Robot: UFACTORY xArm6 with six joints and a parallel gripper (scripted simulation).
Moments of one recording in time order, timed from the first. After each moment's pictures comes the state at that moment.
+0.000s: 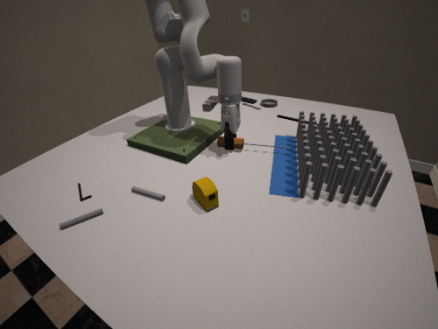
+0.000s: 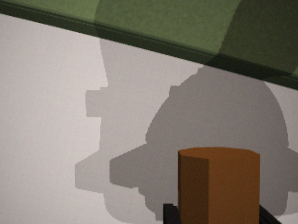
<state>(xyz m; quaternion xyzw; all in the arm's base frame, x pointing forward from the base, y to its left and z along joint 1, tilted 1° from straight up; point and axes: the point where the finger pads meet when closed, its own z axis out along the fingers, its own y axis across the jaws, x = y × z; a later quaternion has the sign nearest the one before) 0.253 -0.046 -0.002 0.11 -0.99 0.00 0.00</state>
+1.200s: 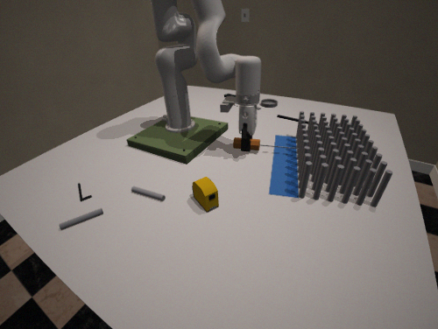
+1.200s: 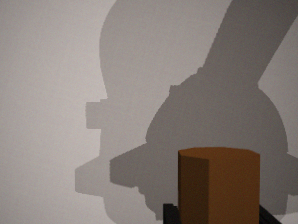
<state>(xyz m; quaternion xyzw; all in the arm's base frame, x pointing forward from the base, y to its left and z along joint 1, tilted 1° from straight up) 0.310 -0.034 -0.001 0.11 -0.99 0.00 0.00</state>
